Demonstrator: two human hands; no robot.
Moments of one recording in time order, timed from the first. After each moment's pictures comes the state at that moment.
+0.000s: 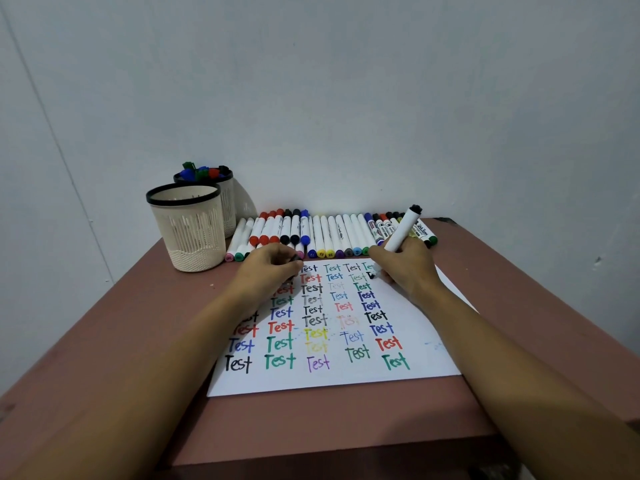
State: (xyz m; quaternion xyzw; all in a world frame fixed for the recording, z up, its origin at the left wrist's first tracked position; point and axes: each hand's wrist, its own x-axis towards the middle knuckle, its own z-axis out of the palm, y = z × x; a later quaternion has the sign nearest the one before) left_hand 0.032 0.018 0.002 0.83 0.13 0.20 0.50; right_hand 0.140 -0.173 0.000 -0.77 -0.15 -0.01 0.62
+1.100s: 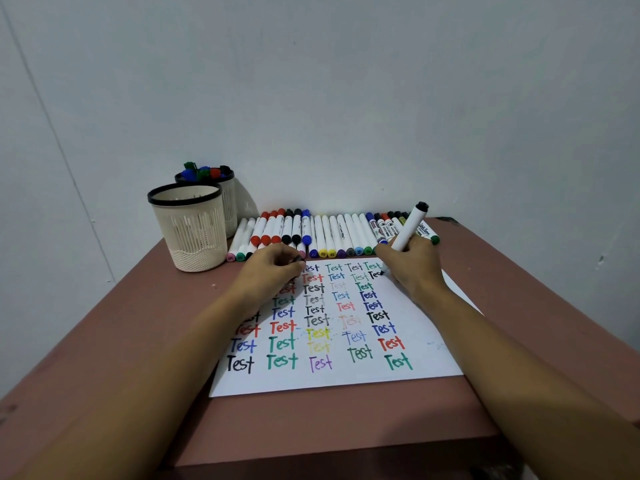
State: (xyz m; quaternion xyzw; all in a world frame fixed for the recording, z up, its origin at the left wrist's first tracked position) left_hand 0.032 0.019 0.002 0.85 0.11 0.19 0.48; right_hand 0.134 -0.174 0.004 -0.78 -0.13 -0.05 0.61
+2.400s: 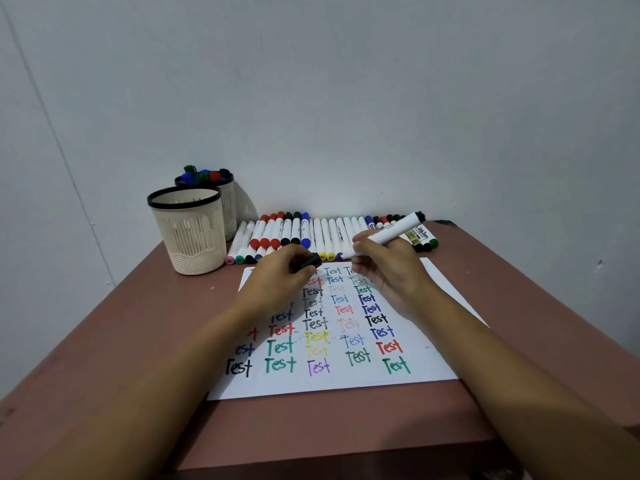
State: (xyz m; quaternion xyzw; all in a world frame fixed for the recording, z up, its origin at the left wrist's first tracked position) left_hand 0.027 -0.001 0.009 0.90 0.05 0.23 0.36; right_hand 0.111 -0.159 0.018 -0.57 -0.20 0.14 0.78
